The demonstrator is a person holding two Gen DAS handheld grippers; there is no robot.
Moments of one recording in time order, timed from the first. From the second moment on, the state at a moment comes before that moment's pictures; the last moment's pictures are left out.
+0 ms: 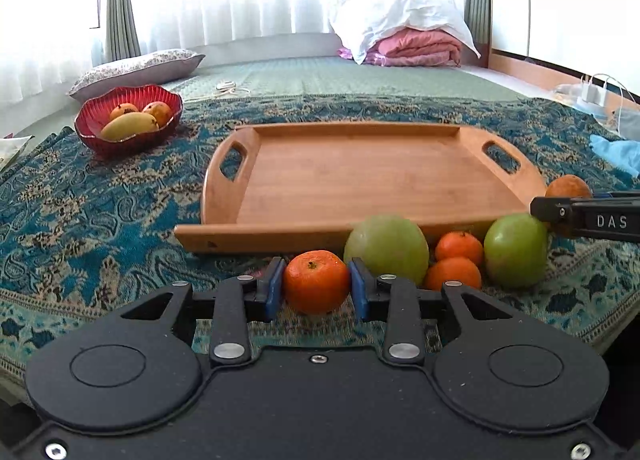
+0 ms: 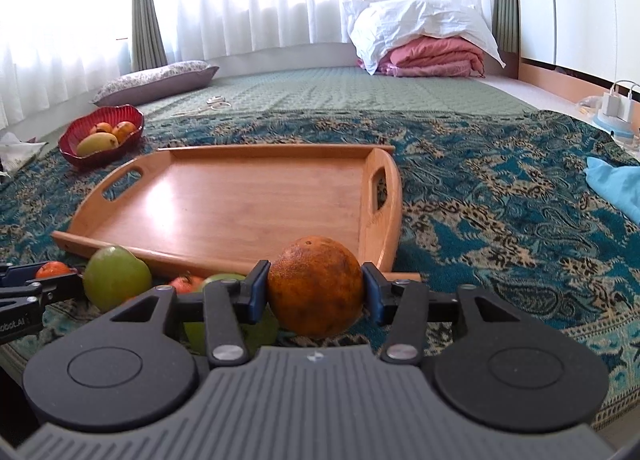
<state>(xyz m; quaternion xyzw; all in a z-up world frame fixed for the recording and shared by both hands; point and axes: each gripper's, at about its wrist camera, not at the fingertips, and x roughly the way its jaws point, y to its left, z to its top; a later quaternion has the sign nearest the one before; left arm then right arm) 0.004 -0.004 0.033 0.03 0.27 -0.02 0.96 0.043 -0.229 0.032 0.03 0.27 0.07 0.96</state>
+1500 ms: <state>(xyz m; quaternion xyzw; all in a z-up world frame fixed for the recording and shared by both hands) 0.212 0.014 0.066 -0.04 0.36 -0.06 0.93 0.218 -0.201 0.048 0.08 0.35 0.09 0.93</state>
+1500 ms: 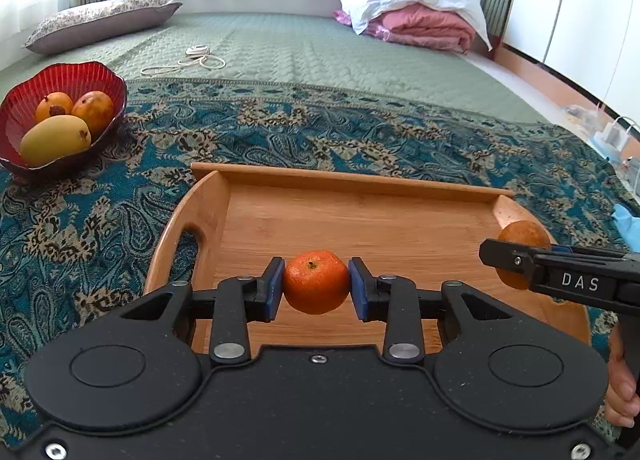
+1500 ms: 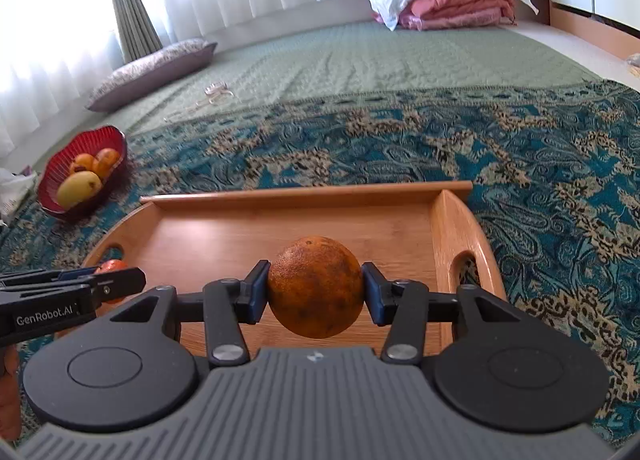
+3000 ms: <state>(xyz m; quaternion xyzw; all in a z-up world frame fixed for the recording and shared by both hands) 0.226 0.005 0.036 -0.01 0.38 -0.04 0.92 0.222 -0.188 0.030 0.06 0.38 0.10 0.92</state>
